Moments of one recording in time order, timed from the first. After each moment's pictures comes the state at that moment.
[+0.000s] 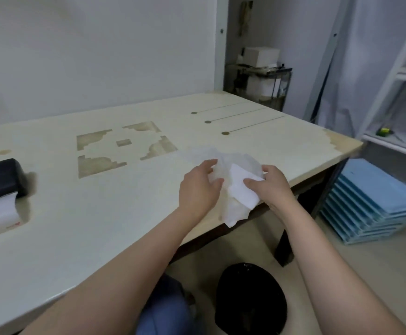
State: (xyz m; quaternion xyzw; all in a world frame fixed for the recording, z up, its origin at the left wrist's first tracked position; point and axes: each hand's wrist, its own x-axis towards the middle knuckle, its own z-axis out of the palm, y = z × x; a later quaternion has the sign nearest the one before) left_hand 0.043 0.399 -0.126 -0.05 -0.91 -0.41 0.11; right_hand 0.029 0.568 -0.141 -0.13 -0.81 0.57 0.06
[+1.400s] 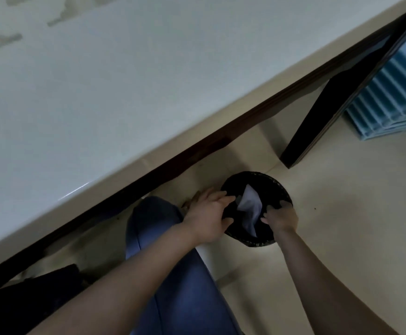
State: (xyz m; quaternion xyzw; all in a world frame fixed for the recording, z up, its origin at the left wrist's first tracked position) left_hand 0.083 0.409 -0.397 -0.21 -0.93 -0.16 -0.26; right_hand 0.100 0.612 -0.530 -0.48 -0.72 0.50 -0.08
